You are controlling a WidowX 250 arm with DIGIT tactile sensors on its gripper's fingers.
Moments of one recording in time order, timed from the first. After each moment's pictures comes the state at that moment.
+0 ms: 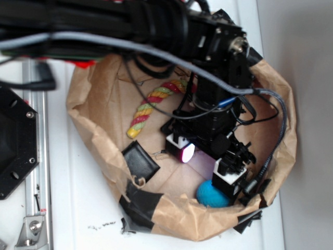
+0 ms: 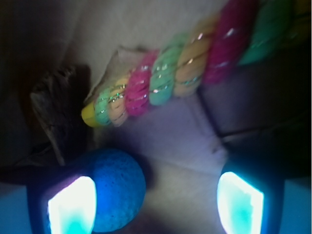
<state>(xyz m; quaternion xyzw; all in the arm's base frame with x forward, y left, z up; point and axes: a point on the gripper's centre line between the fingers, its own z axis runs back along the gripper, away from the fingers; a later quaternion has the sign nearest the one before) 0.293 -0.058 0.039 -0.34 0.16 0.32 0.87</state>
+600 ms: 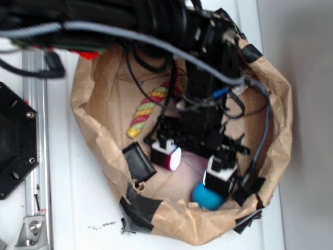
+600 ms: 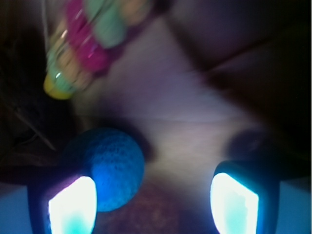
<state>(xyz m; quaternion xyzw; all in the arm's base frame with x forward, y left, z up) 0.278 -0.047 0.051 -0.35 0.21 0.39 0.83</state>
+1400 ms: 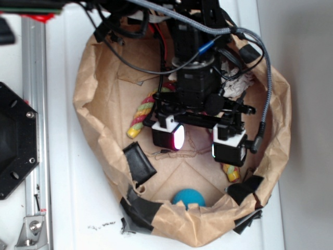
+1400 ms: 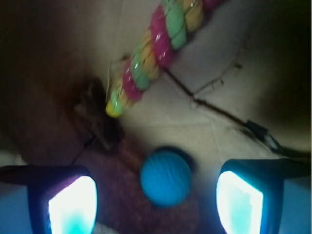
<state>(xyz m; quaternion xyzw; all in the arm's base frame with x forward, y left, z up) 0.285 -0.027 0.067 -0.39 0.18 0.45 0.78</state>
